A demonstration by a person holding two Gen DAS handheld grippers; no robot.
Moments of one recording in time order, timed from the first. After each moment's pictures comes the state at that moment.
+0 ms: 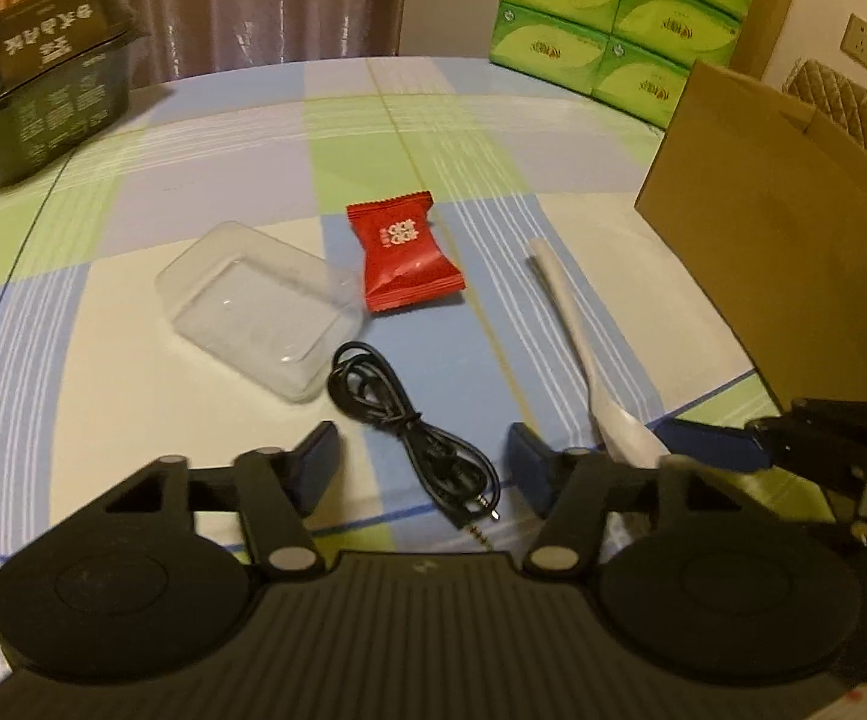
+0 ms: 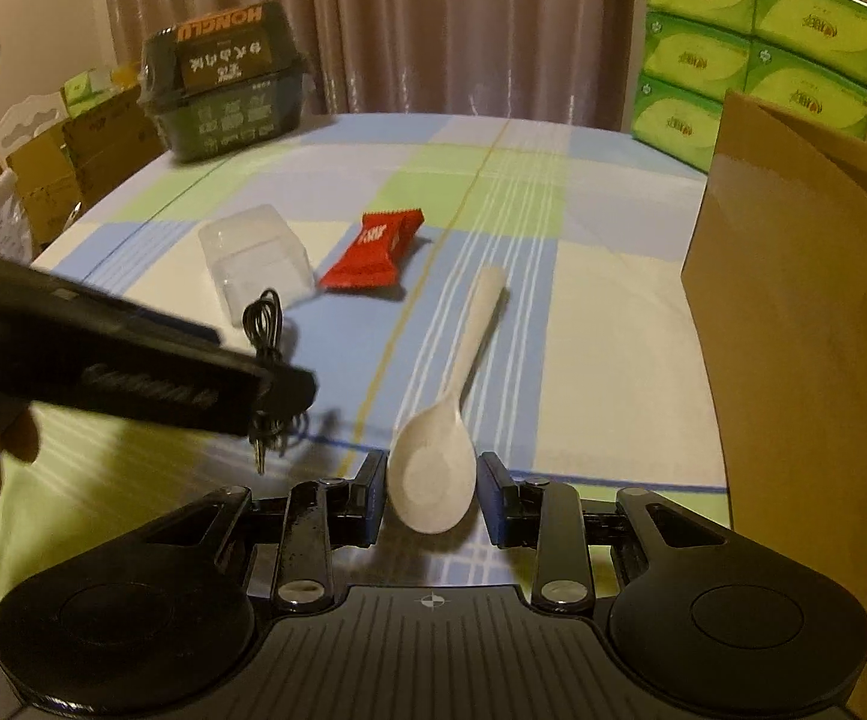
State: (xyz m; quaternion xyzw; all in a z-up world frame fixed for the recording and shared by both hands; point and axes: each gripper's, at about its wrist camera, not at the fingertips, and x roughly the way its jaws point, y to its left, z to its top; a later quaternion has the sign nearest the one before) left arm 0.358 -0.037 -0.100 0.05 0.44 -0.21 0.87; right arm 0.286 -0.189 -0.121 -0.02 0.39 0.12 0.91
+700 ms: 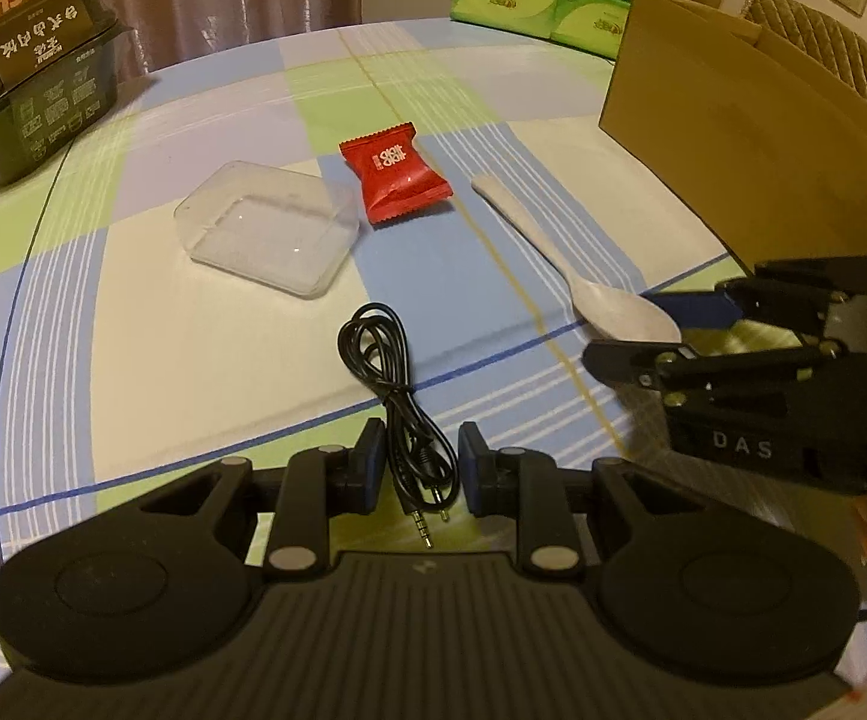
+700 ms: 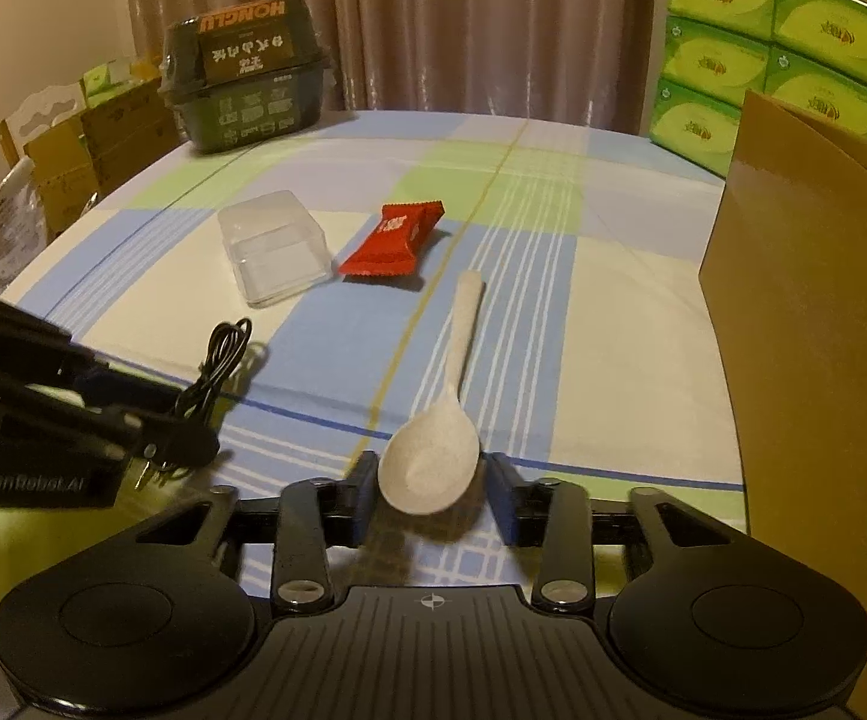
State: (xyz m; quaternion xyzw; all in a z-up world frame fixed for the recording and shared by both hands) left arm 0.315 -0.011 -0.101 0.10 0.45 -0.24 0.86; right arm 0.285 -0.187 -0.126 -0.02 0.39 0.13 0.91
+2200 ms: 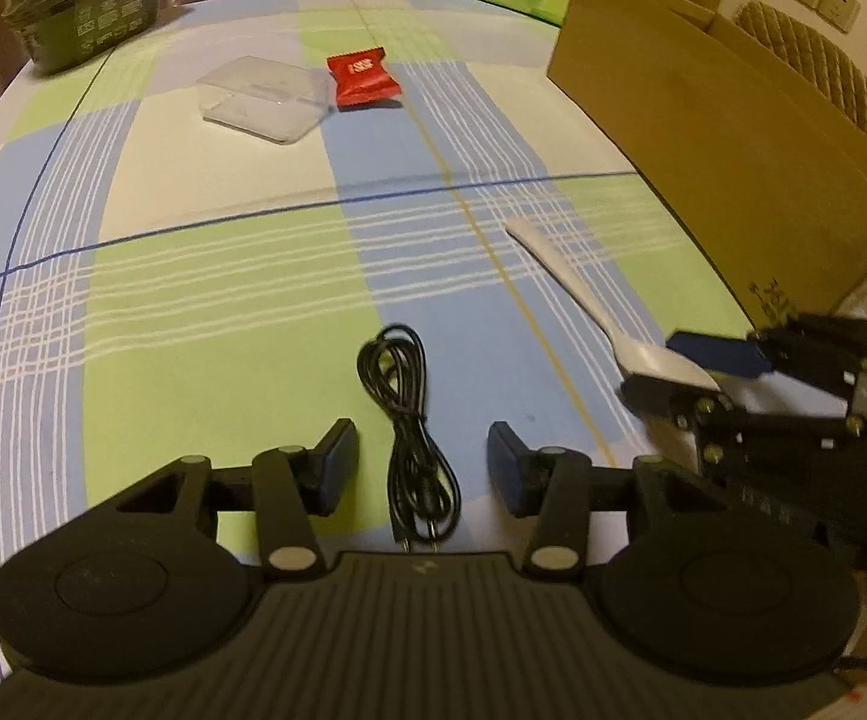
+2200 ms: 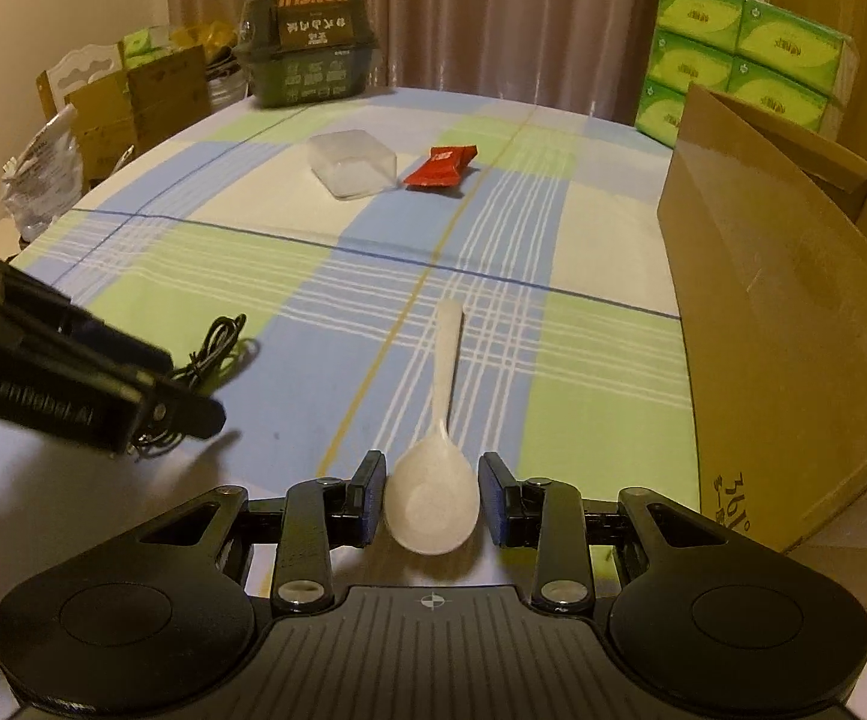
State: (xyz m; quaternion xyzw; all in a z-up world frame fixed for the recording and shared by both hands) left arm 0.204 0.003 -0.094 0.04 0.48 -0.21 0.85; right arm 0.152 -0.183 -0.117 -0.07 0.39 0.13 0.91
